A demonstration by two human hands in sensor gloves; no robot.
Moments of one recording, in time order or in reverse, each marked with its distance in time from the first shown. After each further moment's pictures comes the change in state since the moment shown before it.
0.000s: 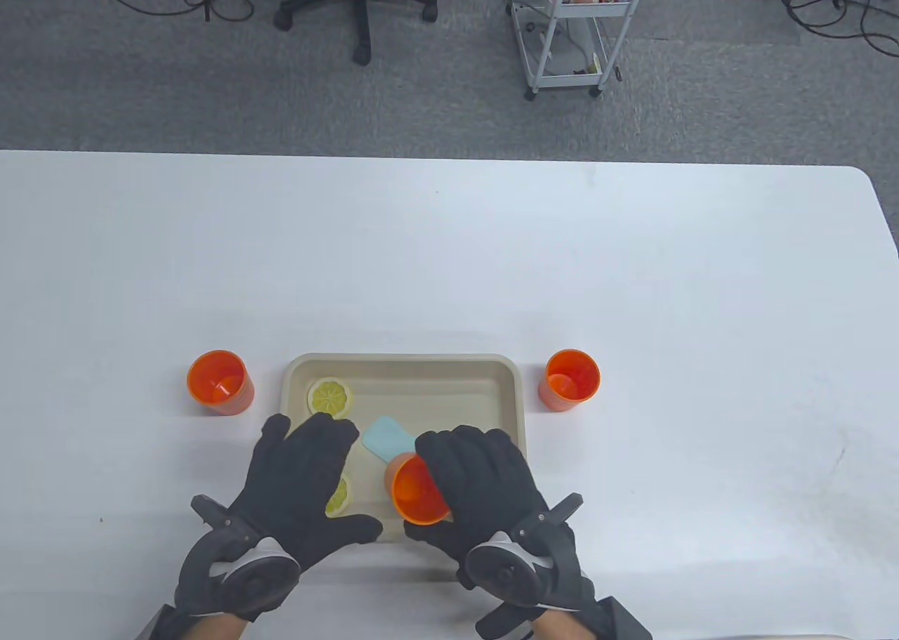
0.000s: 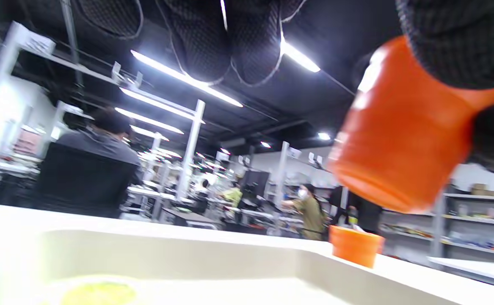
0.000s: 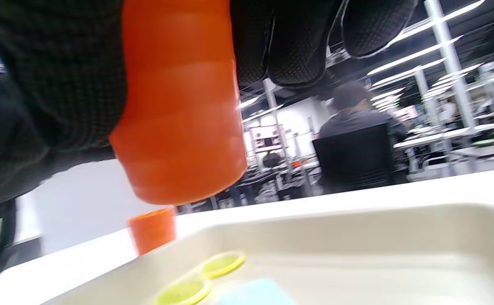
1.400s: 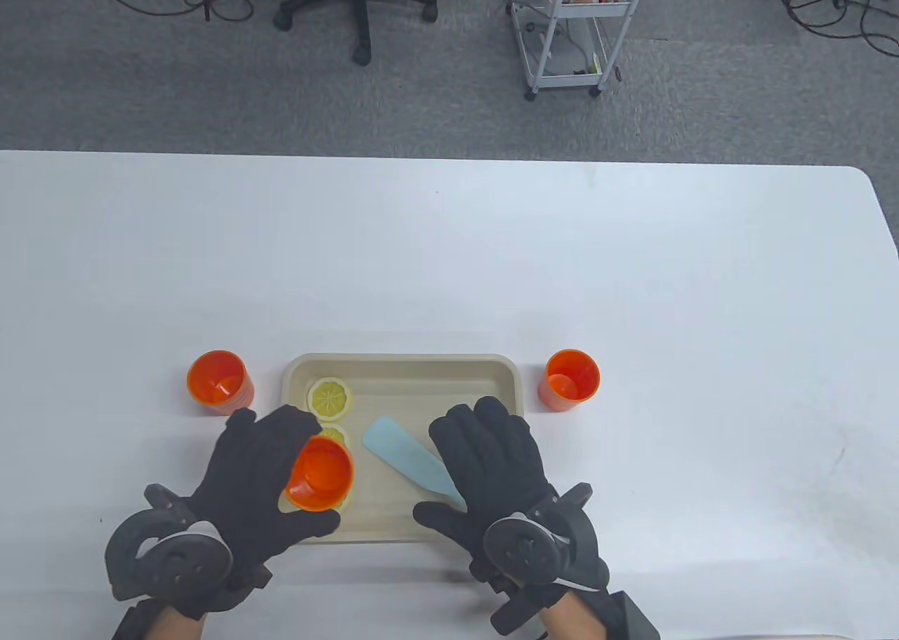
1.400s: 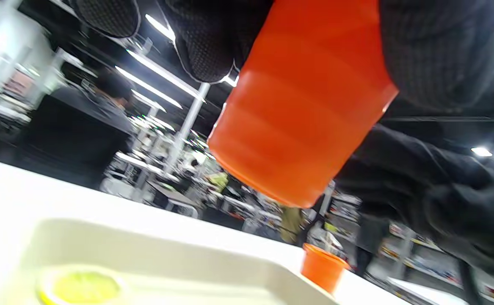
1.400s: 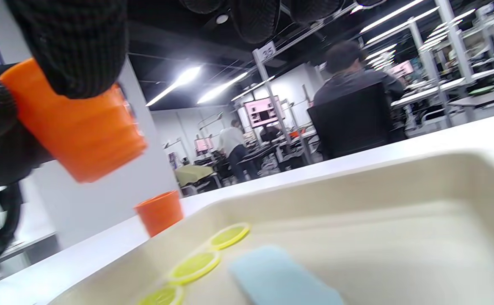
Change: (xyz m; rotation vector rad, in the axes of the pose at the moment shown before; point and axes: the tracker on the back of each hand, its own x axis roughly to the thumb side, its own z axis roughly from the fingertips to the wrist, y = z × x) left_hand -0.018 0.020 -0.002 -0.112 -0.072 0.253; right_hand -0.004 0.013 -0.003 0.148 -0.038 -0.135
